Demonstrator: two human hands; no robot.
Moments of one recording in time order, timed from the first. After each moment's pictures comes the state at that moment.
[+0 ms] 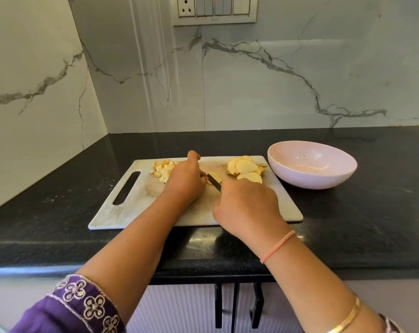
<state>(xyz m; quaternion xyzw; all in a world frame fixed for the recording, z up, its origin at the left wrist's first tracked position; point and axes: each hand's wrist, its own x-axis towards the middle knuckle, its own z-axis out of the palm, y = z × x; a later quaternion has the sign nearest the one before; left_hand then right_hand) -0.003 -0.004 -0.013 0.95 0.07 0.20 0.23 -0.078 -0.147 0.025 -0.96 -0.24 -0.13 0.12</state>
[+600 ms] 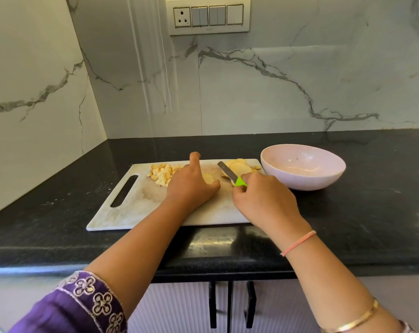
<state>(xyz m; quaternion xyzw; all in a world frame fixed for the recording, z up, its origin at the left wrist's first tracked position) -0.015 -0.024 -0.017 0.95 0.08 0.23 0.19 -0.063 -0.186 0.019 -0.95 -0.16 -0.15 0.22</state>
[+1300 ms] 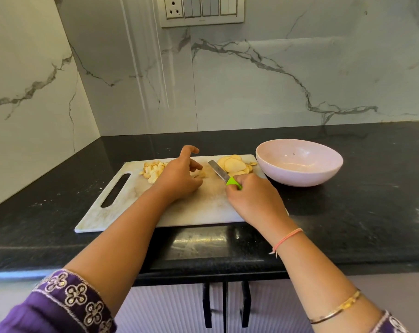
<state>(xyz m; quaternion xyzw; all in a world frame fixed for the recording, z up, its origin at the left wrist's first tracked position) -0.001 -0.005 -0.006 0.95 0.01 0.15 0.28 -0.033 -0.185 -0.006 -0.93 -0.16 -0.11 0.32</state>
